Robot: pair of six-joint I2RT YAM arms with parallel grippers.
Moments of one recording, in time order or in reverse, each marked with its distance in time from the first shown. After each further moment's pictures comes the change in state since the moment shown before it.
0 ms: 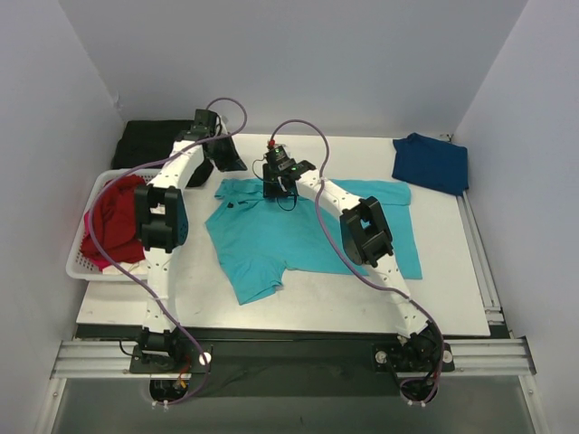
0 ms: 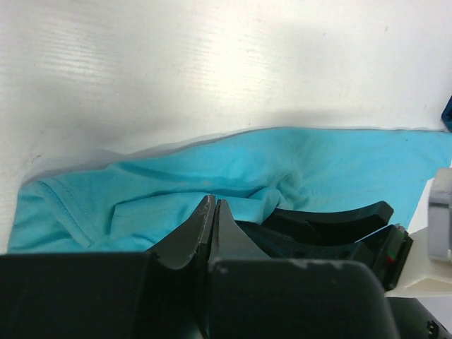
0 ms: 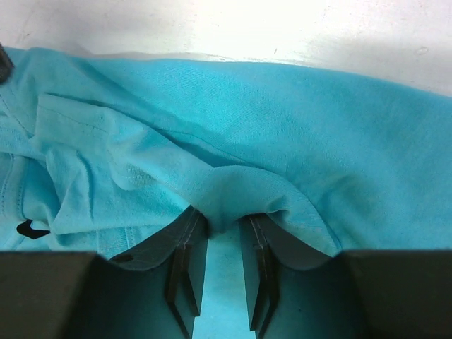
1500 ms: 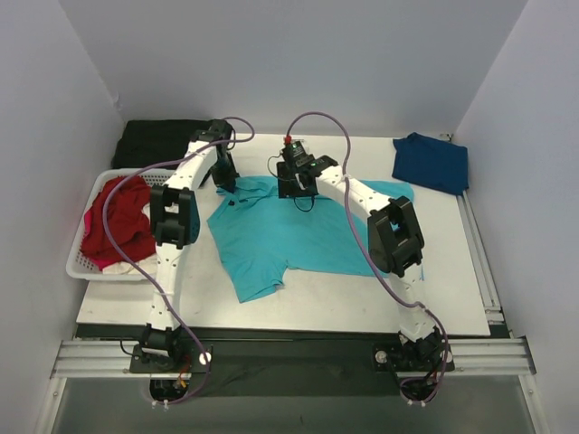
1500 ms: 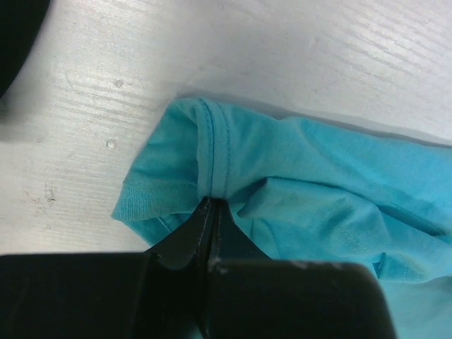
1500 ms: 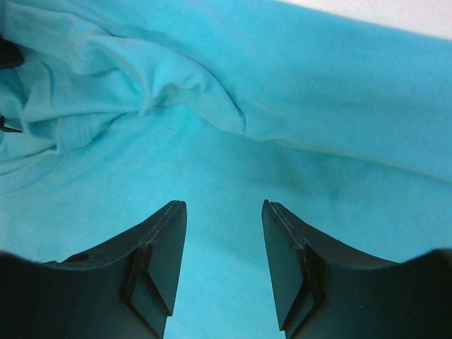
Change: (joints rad) left arm -0.052 0.156 0.204 -0.379 -0.415 0.020; right arm -0.017 -0.342 -0.335 -0.061 0.098 -0.074
